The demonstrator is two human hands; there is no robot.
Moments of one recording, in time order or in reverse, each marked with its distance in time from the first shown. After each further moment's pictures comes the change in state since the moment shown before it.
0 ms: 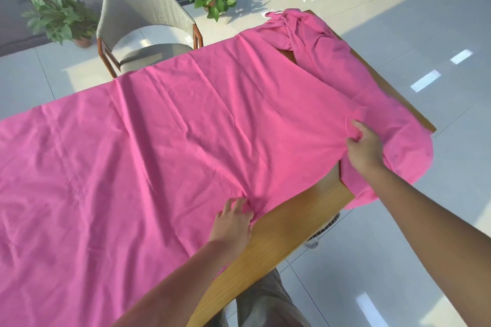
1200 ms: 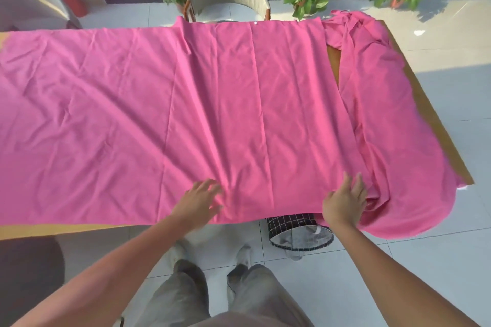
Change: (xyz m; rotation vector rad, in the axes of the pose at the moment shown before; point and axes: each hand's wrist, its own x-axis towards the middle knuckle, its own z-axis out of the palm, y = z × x) left_hand -0.072 0.081 0.070 -0.136 0.174 -0.362; right_hand -0.064 0.144 -0.008 -0.475 -0.258 -0.210
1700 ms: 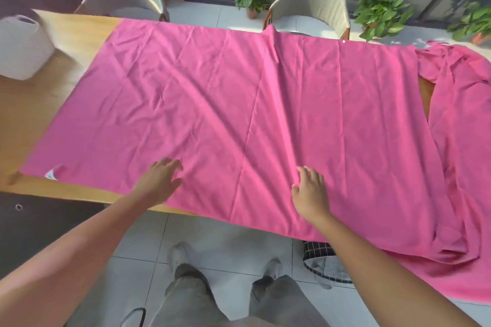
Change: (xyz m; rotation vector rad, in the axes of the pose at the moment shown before) left_hand -0.114 -0.239 -0.076 -0.072 0.211 -0.439; right_hand -0.085 -0.227 0.077 -0.061 -0.254 -0.671
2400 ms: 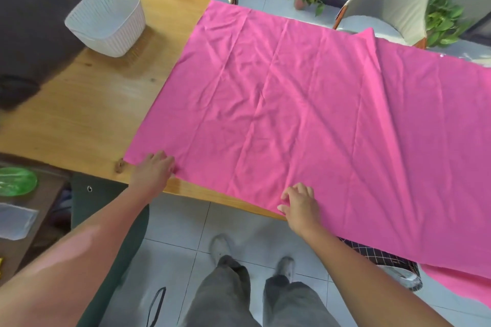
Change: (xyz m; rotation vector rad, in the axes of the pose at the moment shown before) left_hand -0.011 -0.326 -0.044 0.118 0.021 -0.106; right_hand -0.027 -0.295 0.145 -0.057 -0.170 -0.098
